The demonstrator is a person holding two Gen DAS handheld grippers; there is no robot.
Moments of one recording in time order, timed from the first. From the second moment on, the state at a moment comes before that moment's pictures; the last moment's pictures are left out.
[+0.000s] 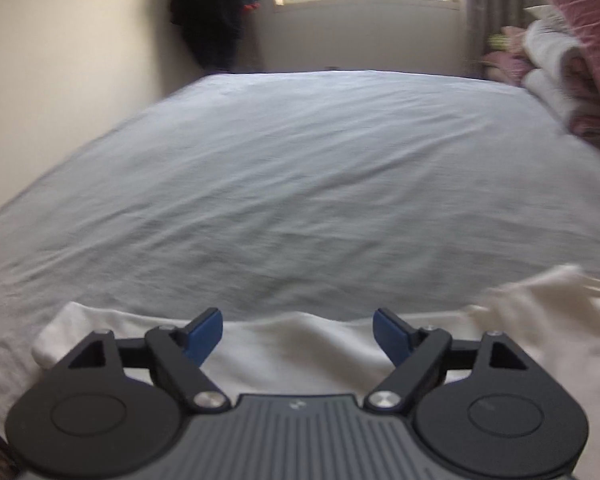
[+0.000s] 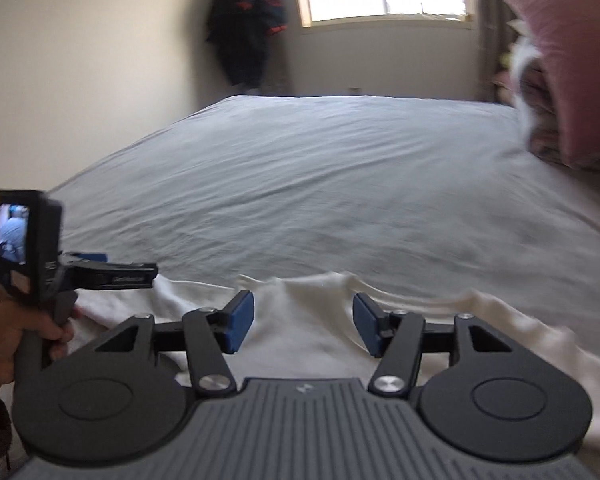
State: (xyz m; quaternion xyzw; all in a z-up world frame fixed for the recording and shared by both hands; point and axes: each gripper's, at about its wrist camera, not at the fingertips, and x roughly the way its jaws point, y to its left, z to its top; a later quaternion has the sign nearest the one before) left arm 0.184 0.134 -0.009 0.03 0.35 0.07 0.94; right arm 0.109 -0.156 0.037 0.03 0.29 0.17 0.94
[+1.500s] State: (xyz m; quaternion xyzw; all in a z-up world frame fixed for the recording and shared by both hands) left arm 0.096 0.048 -0.035 -0.08 0.34 -0.10 0.93; right arm 0.044 -0.443 -0.068 0.30 0.25 -0.28 0.88
